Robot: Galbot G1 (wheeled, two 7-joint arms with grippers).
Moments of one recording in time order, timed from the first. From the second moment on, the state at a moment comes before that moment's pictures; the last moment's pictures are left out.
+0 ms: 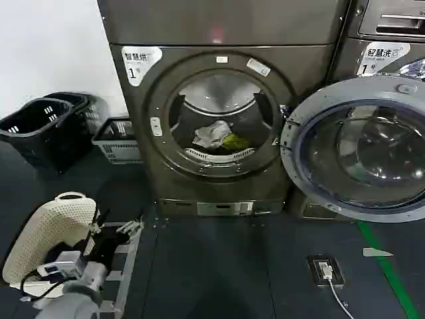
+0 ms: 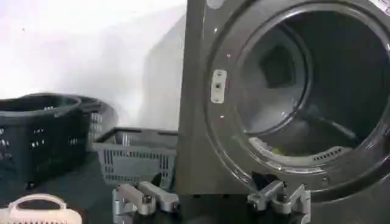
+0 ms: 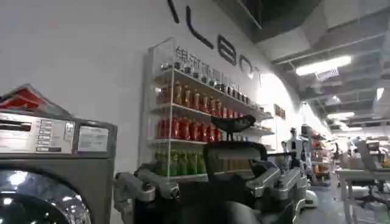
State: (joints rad) left arm 1.43 -1.51 -0.73 -2.28 -0.18 0.52 0.09; right arm -1.68 0.93 2.23 1.96 0.93 -0.55 -0.04
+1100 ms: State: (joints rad) left arm 1.45 -1.50 -0.75 -2.34 -0.21 0.52 0.10; right arm -1.69 0.94 2.18 1.94 0.83 -0.49 -0.09
